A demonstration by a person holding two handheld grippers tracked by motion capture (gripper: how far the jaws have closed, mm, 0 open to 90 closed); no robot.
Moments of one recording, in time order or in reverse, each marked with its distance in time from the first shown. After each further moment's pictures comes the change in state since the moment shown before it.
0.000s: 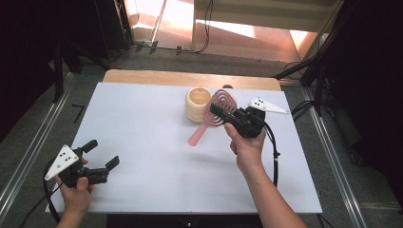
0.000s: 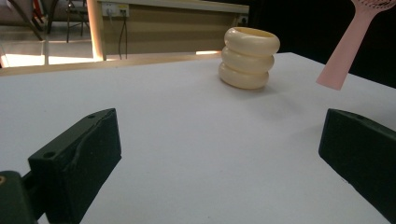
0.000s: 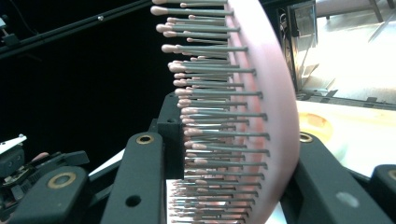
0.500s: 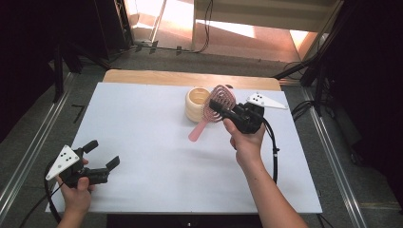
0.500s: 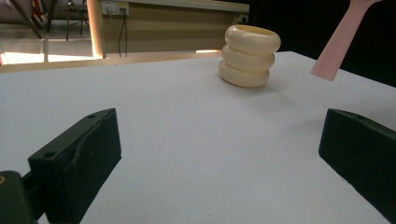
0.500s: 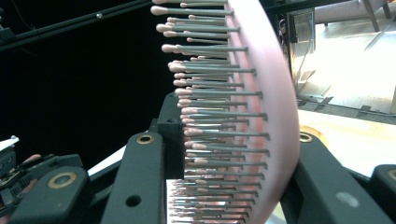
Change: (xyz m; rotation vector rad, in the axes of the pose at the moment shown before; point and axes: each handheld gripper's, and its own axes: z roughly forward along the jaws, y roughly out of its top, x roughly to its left) left arm 0.001 -0.003 0.001 0.002 0.001 -0.008; right arm -0.002 0.010 0.007 -0.003 -0.005 -0.043
